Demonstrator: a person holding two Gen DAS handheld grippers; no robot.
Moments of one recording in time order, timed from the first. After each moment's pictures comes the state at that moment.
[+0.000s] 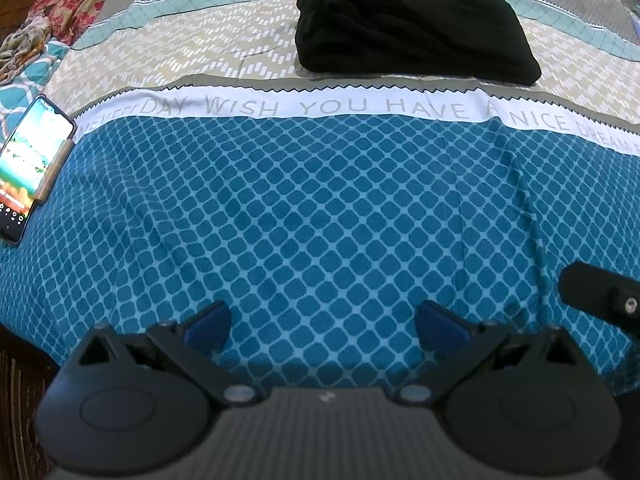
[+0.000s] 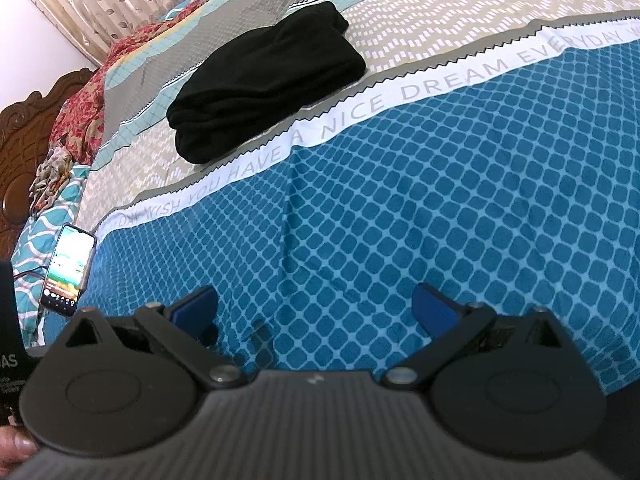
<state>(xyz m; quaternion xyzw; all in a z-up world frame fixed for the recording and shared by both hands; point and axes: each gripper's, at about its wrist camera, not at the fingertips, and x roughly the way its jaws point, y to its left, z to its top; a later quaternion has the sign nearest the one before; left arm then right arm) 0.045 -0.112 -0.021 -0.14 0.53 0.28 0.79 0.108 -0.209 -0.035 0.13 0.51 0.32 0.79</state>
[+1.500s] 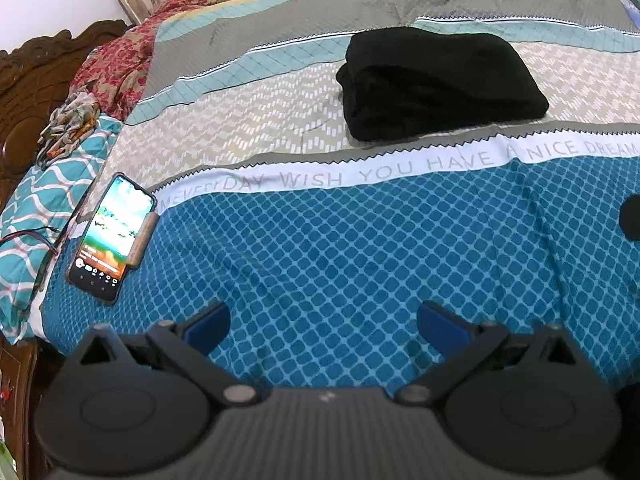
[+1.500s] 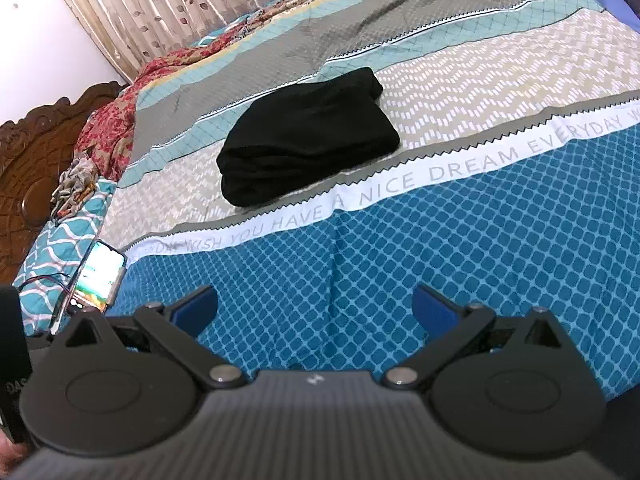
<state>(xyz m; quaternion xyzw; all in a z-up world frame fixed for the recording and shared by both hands) 0.022 -0.124 0.032 -0.03 0.49 0.33 0.80 0.104 -0.214 0.016 0.11 0.45 0.35 0.82</state>
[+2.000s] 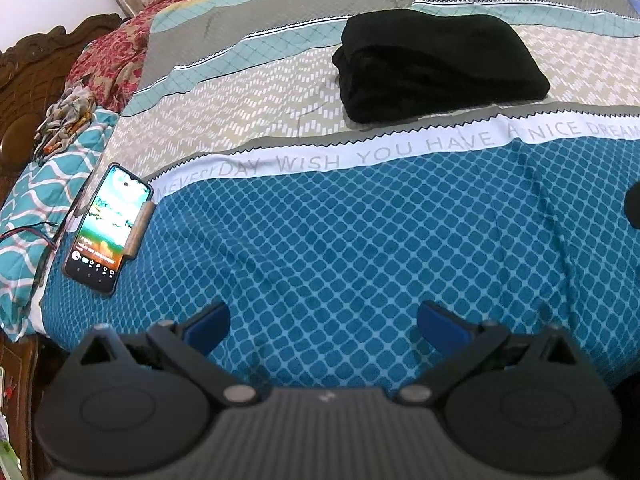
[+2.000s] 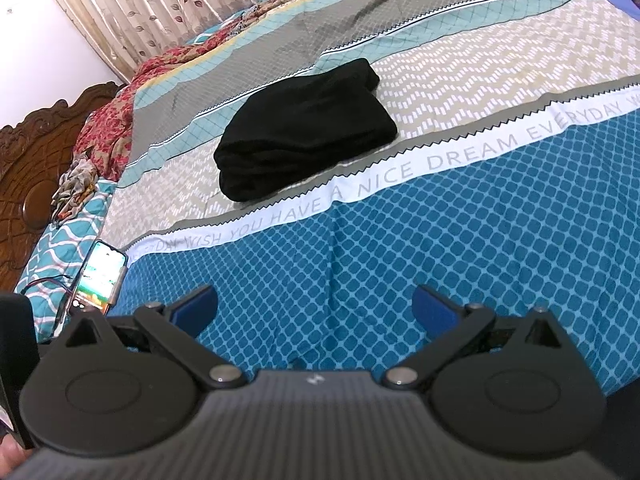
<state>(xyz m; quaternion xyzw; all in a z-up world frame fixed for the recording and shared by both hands) 0.023 -0.124 0.024 -0.02 0.51 0.33 0.79 0.105 -0.215 0.012 0.12 0.46 0.35 0.81</state>
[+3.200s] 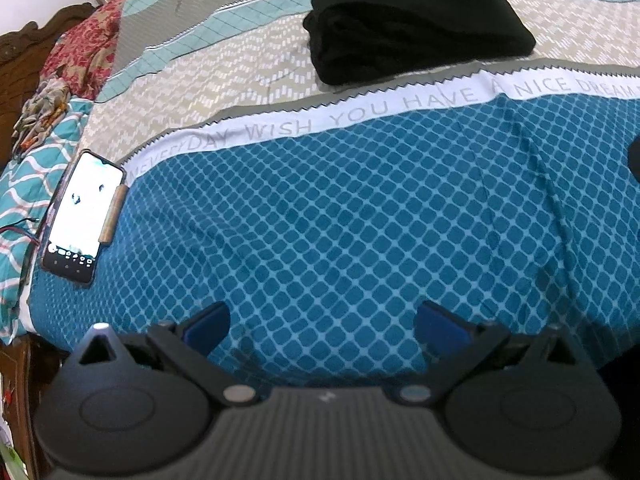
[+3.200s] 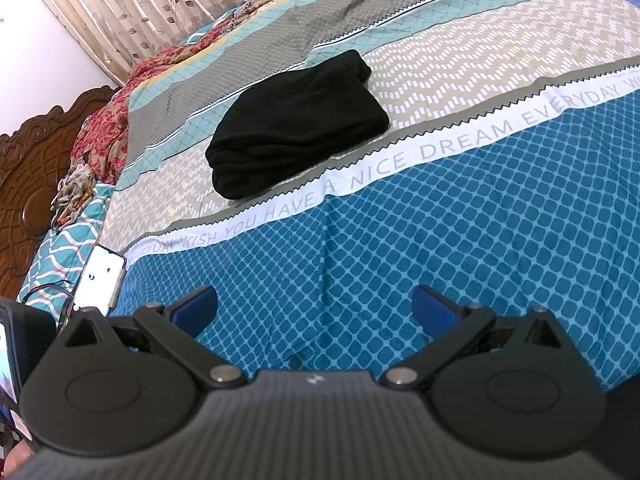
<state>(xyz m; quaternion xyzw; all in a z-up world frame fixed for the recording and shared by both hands) 0.031 -0.126 0.005 -0.03 0.56 0.30 0.77 0.112 -0.224 0.006 0.13 0.47 0.35 0.80</state>
